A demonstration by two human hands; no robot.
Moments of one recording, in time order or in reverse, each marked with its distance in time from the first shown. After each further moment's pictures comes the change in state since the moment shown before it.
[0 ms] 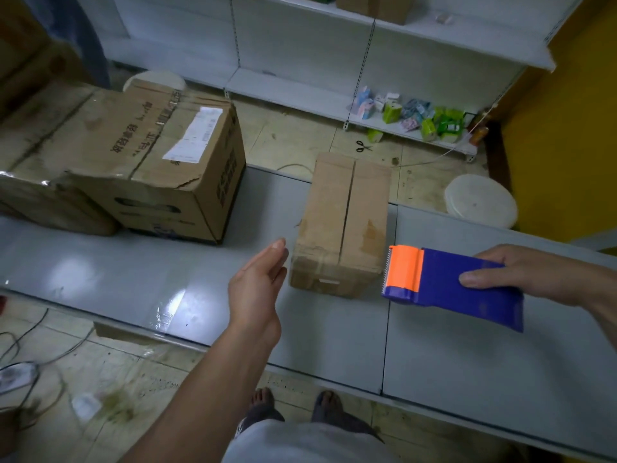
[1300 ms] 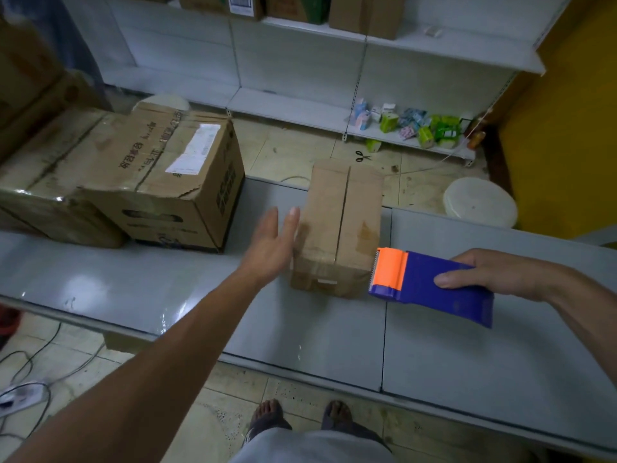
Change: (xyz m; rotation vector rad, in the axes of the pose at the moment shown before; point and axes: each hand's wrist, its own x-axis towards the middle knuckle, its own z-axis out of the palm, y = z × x) left_hand 0.036 0.022 0.027 1.127 -0.322 0.369; right_hand 0.015 0.023 0.011 0.000 0.031 -0.013
